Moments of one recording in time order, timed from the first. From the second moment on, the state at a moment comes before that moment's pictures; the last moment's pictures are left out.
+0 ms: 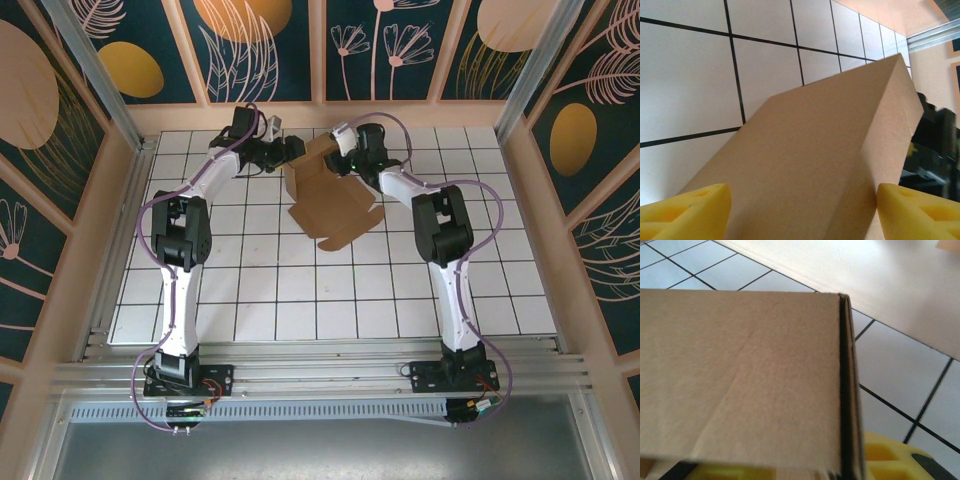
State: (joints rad) left arm -0.25 2.31 2.01 -0.48 0.61 -0.55; right arm 0.38 2.37 1.84 0.03 -0.36 -0.19
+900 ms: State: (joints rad) left arm -0.25 2.31 2.00 -0.47 0.62 -0.55; right arm 0.40 2.53 2.13 -0.19 -0.31 -0.20
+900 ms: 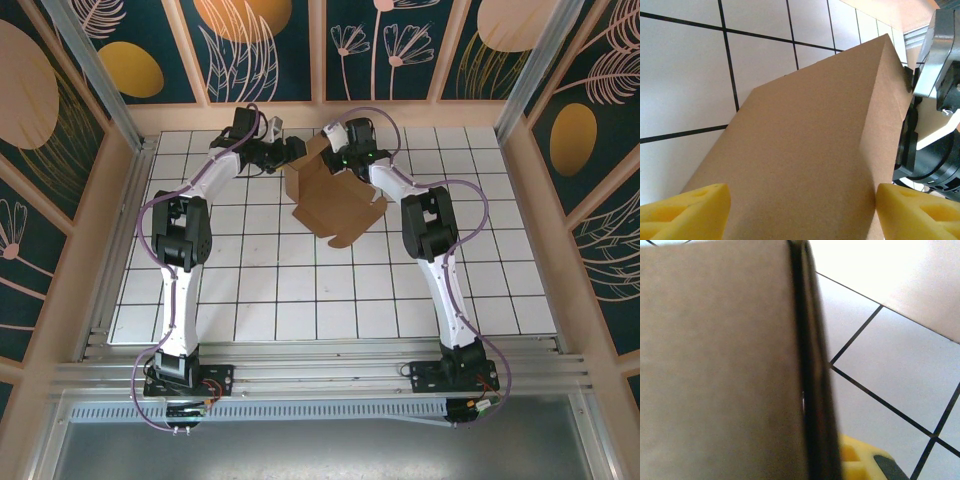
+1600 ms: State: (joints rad) left arm -0.25 2.29 1.96 -0.42 0.61 -0.58; right arm 0.43 2.53 2.13 -0.19 -0.16 -0.15
